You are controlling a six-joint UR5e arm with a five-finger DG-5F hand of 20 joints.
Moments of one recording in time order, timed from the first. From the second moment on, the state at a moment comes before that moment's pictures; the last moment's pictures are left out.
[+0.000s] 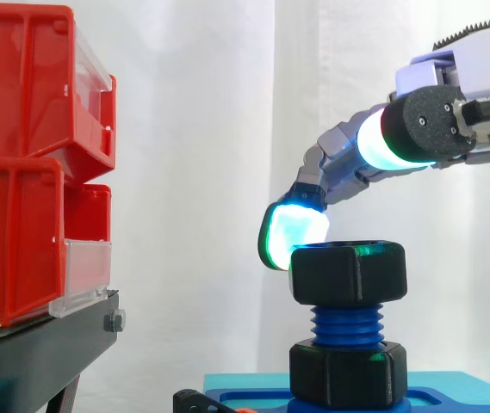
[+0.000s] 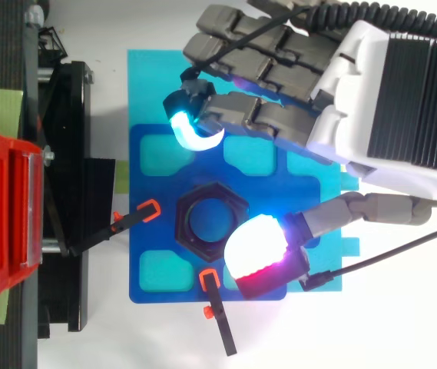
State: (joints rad) arm 0.20 -2.10 -1.23 -3.03 -1.28 -1.36
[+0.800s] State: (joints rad) arm 0.25 -2.11 -1.27 -2.88 -1.29 -1.33
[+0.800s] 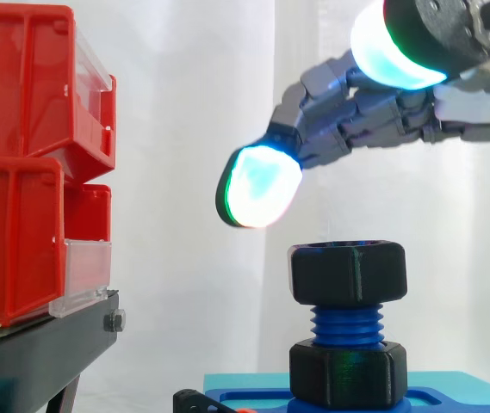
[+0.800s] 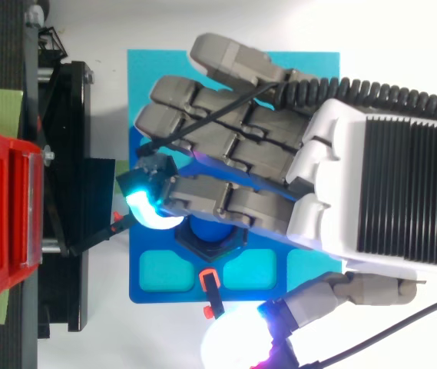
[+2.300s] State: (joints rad) arm 0.21 -2.11 -1.35 -2.80 -1.31 -1.30
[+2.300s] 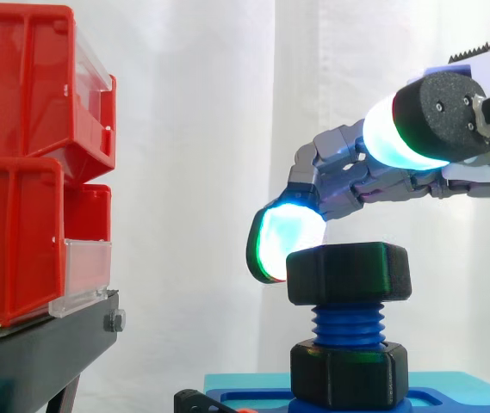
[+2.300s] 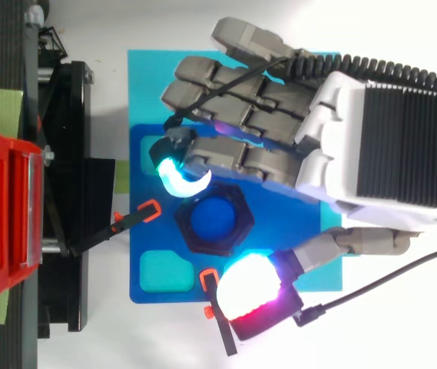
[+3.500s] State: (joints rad) arm 0.17 -2.11 -1.27 -2.88 -1.39 -1.31
